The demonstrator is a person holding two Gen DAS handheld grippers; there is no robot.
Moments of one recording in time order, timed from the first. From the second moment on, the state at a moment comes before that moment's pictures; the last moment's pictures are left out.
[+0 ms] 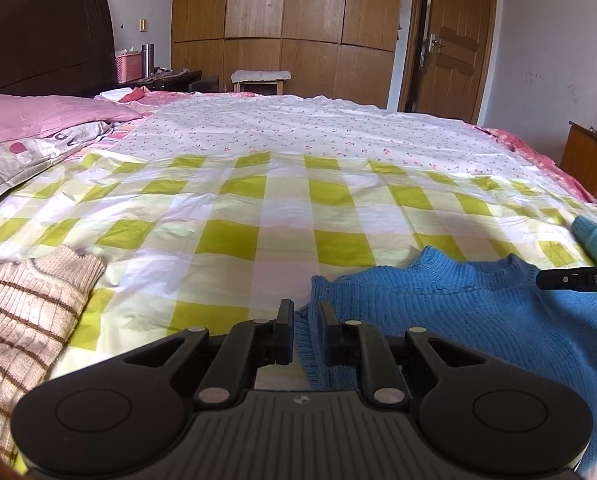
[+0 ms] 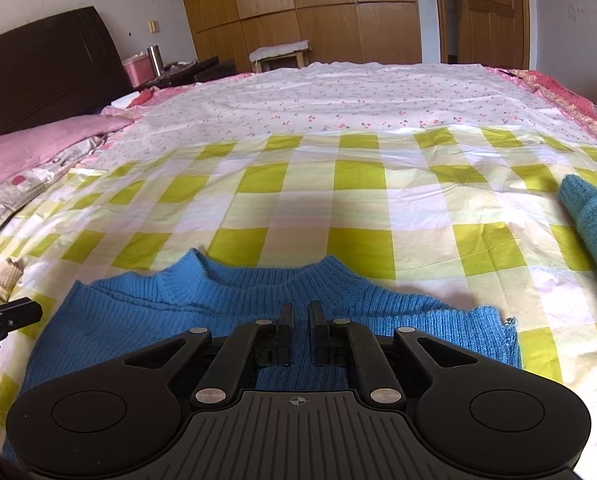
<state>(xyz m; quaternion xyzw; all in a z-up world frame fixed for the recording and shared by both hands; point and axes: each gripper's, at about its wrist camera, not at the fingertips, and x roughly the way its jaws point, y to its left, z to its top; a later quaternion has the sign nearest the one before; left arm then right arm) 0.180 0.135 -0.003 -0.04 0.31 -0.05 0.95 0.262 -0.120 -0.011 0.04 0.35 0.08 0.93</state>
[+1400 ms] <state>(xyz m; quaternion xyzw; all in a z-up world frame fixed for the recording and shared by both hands) 0.101 0.099 -0.022 -0.05 0.39 -0.02 0.92 0.177 -0.202 -0.029 0.09 0.37 0.04 0.92</state>
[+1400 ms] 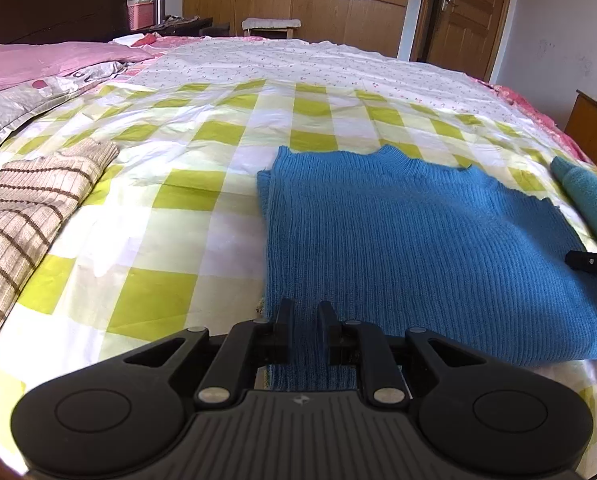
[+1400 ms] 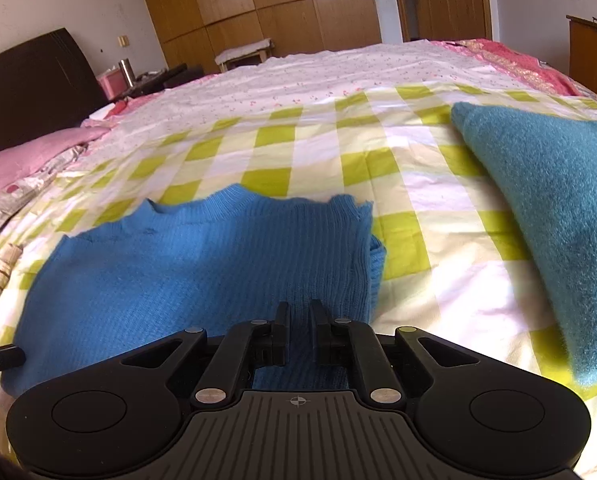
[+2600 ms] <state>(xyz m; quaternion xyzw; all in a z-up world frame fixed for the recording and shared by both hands) 0.061 0.072 0.022 -0.01 0.35 0.00 0.94 0.152 -0.204 -0.020 0.05 0.38 0.03 0.92</state>
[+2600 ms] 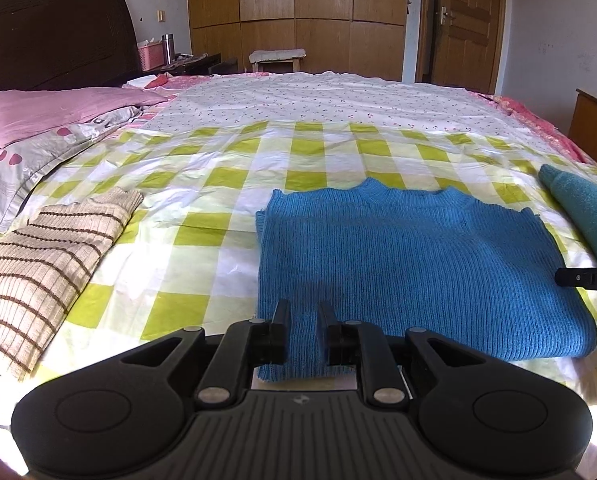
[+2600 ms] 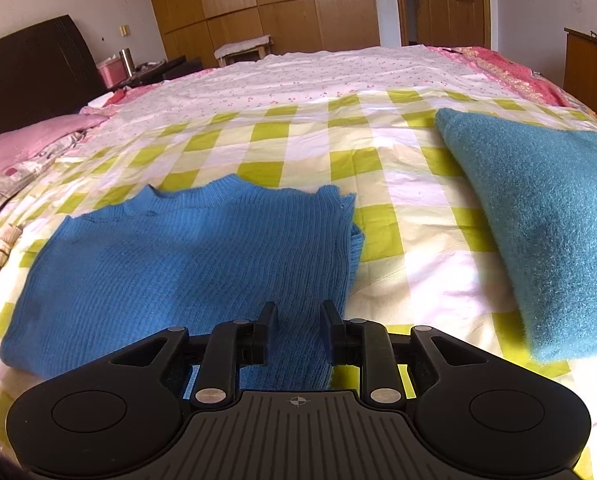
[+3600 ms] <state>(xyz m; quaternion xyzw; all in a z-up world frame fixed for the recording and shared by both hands) 0.090 0.095 -0.018 -0.06 0.34 -0.04 0.94 0.162 -0.126 0.008 -0.01 0.36 0.07 0.93</state>
